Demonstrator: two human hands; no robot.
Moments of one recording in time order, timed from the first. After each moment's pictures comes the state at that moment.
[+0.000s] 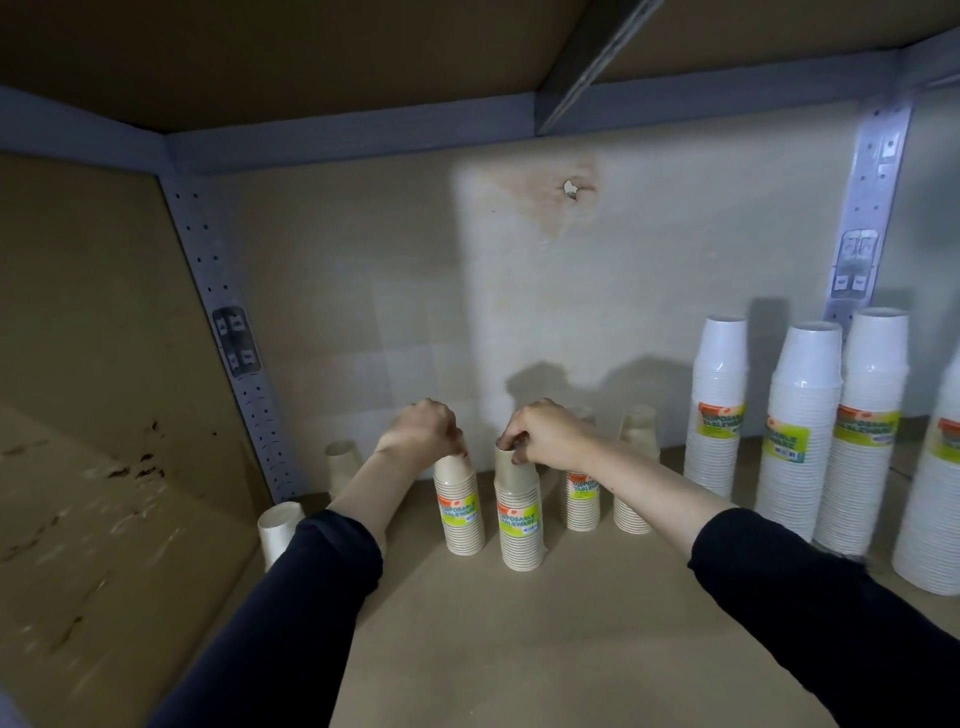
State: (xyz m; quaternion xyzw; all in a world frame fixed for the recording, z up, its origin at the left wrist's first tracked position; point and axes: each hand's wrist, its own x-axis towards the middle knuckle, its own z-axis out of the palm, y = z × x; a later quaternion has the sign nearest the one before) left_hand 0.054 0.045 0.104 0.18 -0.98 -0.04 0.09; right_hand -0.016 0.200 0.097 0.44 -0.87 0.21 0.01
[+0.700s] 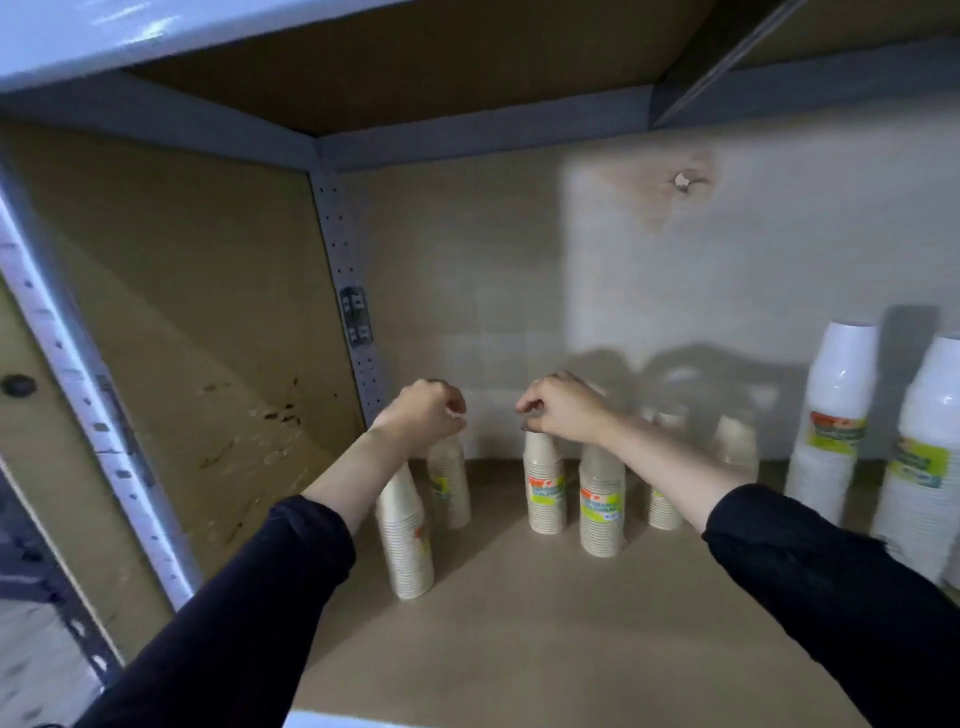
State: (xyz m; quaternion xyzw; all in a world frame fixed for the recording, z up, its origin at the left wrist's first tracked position) left_hand 0.153 0.004 0.128 0.24 -0.96 -0.08 0.15; right_hand 0.030 0.146 0.122 0.52 -0.82 0.21 0.07
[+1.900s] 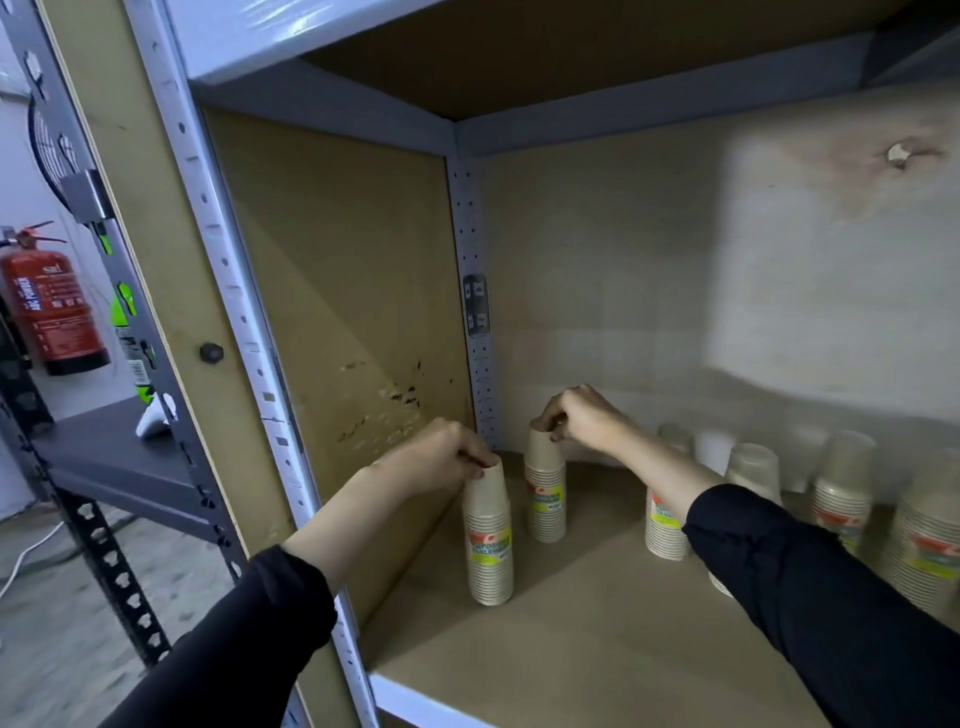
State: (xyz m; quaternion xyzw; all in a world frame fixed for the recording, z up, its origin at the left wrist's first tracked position) left_hand 0.246 -0.048 0.108 0.22 -0.97 -0.12 0.06; right_hand 0.055 0.027 0.096 0.57 -0.78 0.26 -0.04
